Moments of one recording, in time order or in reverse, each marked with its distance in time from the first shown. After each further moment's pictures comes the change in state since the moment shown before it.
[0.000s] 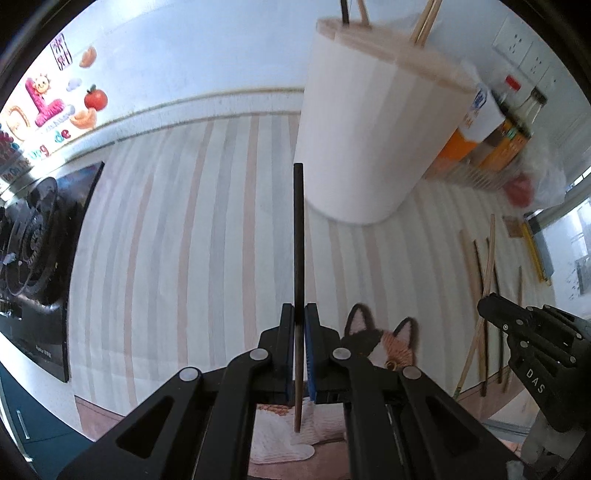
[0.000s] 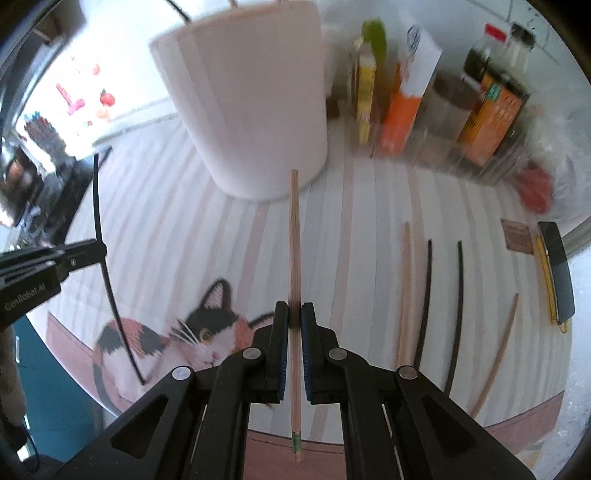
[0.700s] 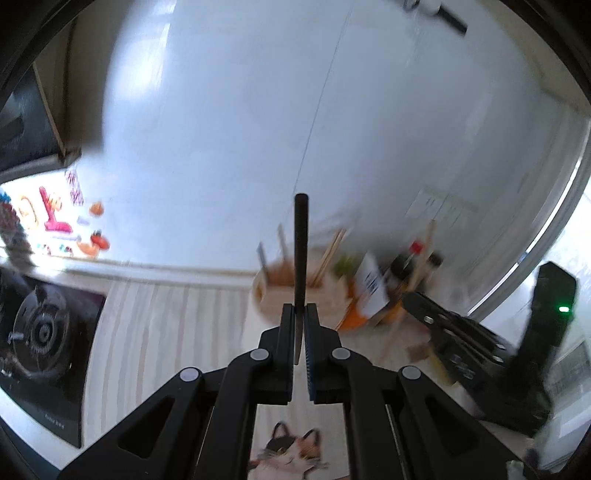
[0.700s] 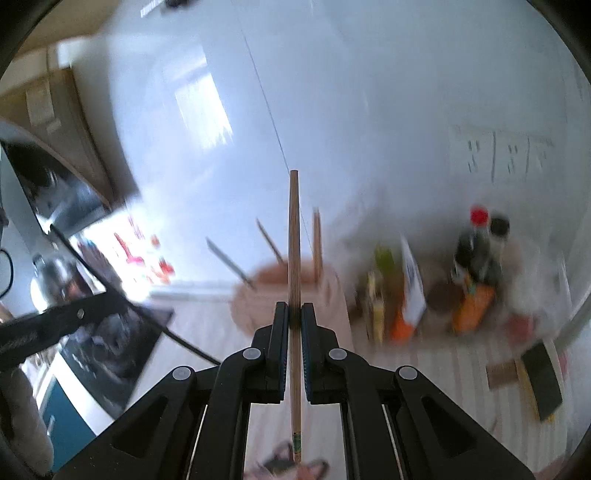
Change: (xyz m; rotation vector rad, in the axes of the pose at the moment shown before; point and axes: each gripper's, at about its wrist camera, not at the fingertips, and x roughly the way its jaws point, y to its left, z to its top) left arm -0.191 -0.017 0.085 -0.026 -0.456 -0.205; right arm -0.167 0.005 0.111 0.058 -0.539 0.152
